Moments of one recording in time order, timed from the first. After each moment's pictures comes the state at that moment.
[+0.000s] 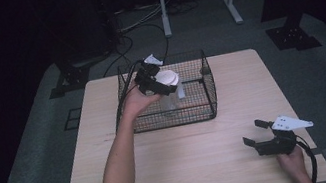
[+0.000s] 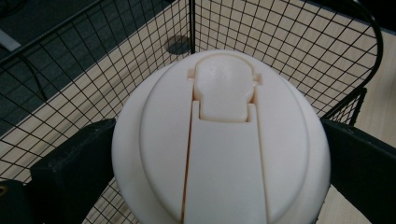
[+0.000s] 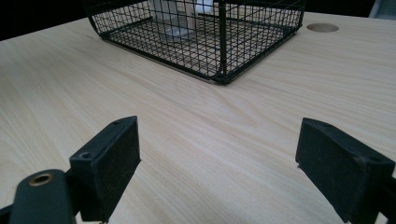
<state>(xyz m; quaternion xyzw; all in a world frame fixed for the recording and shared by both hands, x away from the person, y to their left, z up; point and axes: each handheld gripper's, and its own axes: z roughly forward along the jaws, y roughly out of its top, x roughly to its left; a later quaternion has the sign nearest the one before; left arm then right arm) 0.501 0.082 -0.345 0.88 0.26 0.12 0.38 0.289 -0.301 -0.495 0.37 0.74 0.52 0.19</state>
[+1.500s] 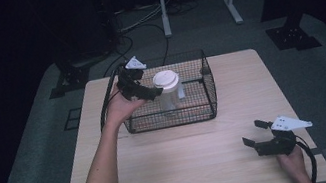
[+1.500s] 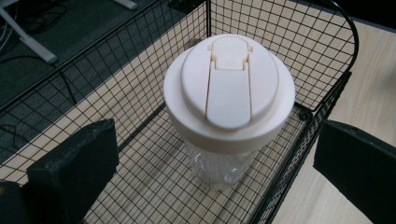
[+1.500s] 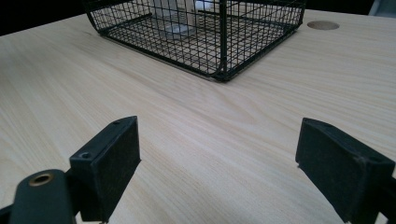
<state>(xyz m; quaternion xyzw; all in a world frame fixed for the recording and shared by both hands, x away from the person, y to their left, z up) 0.468 0.127 -0.320 0.87 0.26 0.17 0.39 0.289 -0.299 -0.496 0.37 0.74 0.52 0.19</state>
